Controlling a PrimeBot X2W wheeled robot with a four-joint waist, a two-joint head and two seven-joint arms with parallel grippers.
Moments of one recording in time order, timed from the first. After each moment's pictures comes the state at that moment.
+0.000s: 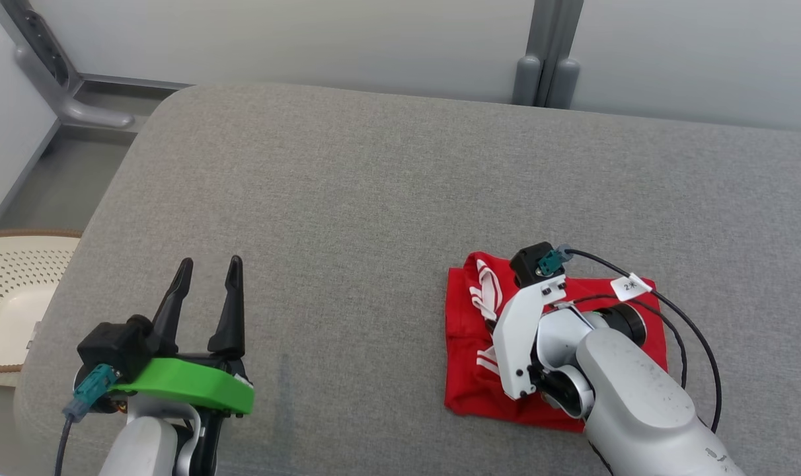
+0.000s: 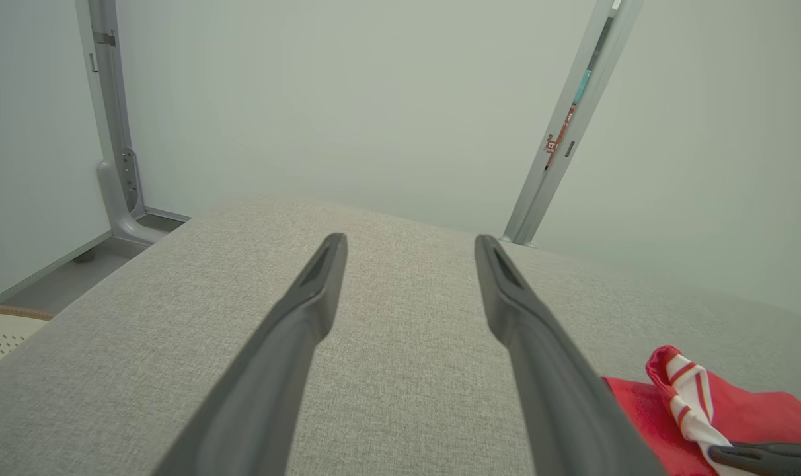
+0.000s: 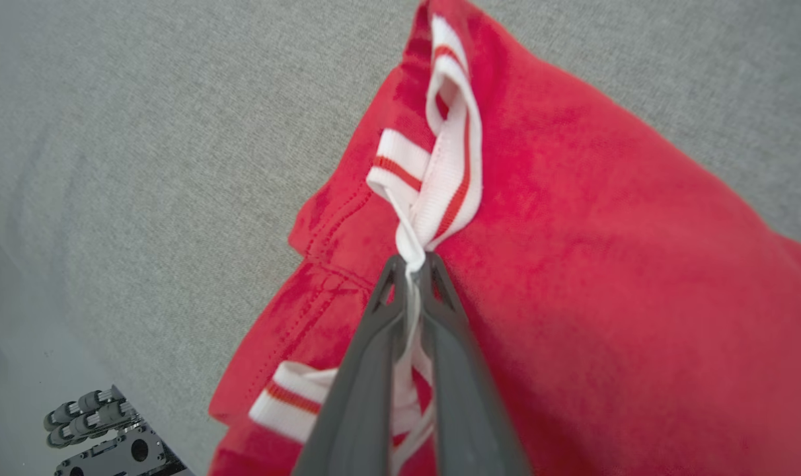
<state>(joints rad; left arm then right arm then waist) -0.20 0.16 -0.19 0.30 -0.48 -0.13 -0.26 -0.49 -0.05 0.41 0.62 0.36 0.13 0.52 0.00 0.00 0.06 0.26</state>
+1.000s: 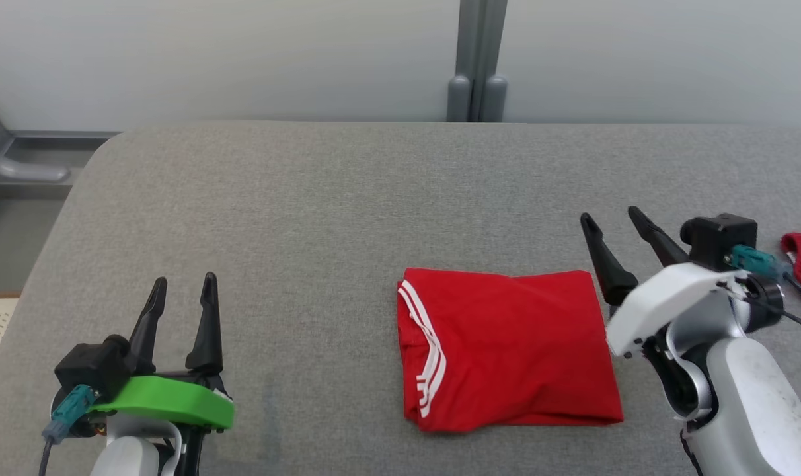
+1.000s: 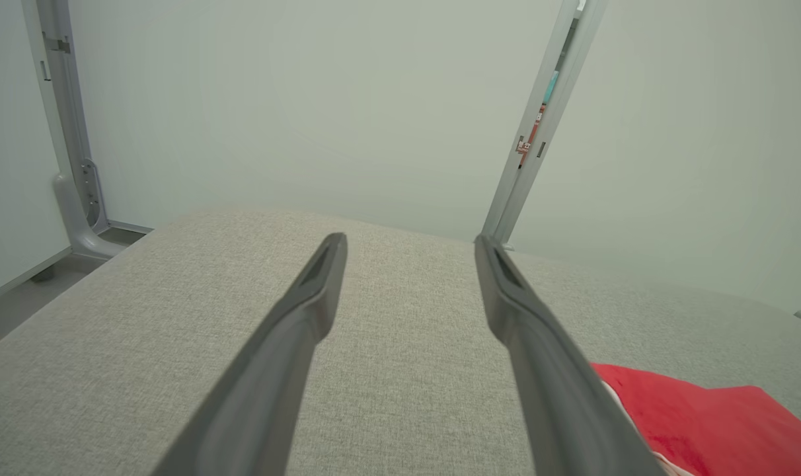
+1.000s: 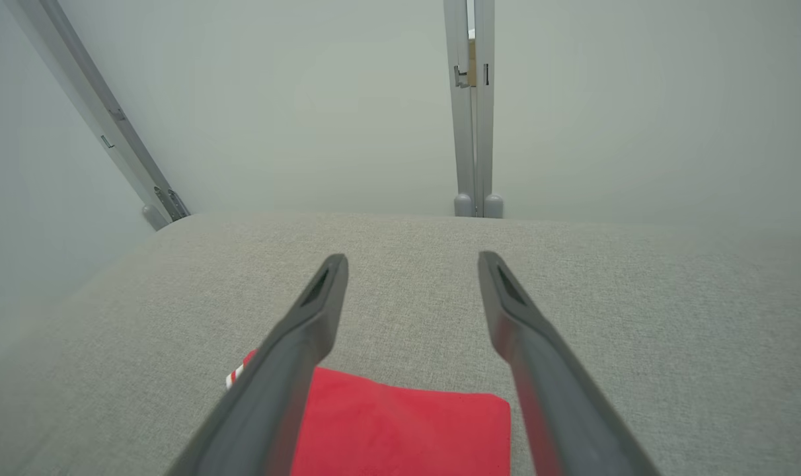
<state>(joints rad) -0.16 0.16 -0.12 0.30 -0.46 -0.13 -0.26 -0.27 -0.14 0.10 0.13 0.33 0.13 0.17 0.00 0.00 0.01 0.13</state>
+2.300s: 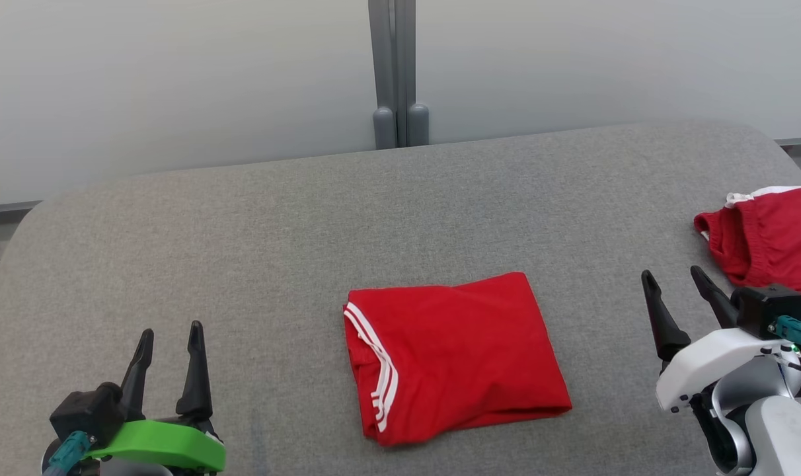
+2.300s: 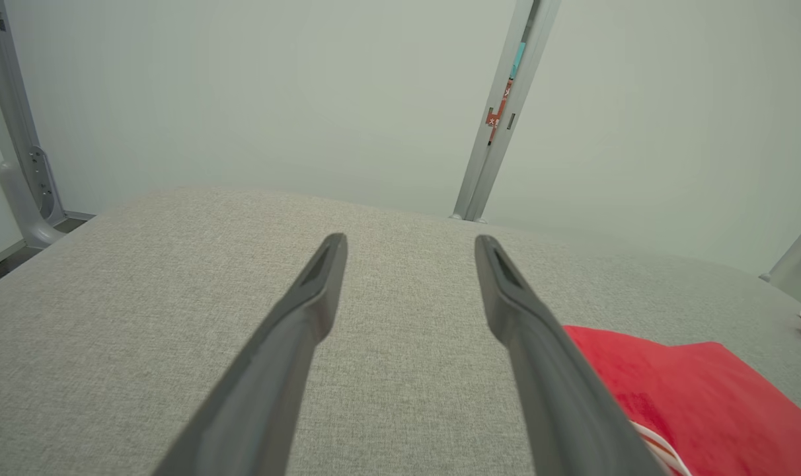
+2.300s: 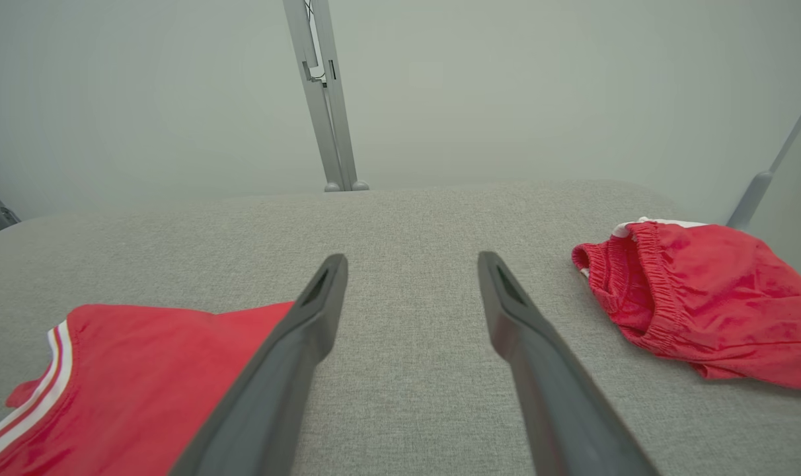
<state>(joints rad) -0.04 0.13 -0.04 0.30 -0.41 -0.12 -0.26 -0.11 -0.21 0.02 0.19 0.27 0.13 0.01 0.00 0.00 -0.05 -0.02</state>
